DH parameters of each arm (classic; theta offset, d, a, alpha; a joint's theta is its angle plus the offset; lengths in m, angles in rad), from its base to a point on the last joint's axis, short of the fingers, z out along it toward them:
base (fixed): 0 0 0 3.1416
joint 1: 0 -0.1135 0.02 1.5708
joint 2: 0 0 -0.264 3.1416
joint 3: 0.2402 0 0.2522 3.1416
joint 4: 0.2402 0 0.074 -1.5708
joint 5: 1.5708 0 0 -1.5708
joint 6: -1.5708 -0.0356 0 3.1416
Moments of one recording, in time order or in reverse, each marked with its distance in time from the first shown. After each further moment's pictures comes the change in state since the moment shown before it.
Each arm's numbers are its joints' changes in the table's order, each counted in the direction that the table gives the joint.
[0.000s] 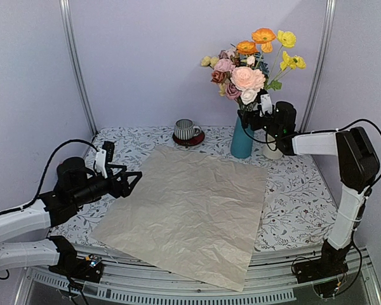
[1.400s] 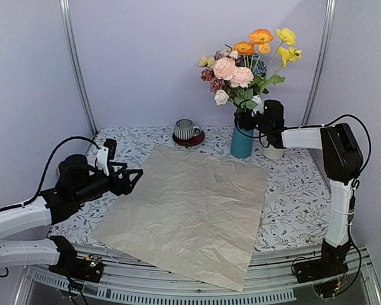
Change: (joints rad) left arm 0.015 0.031 0.035 0.013 -0.046 -0.026; right arm 0.000 0.186 0.227 0.159 0.044 0.023
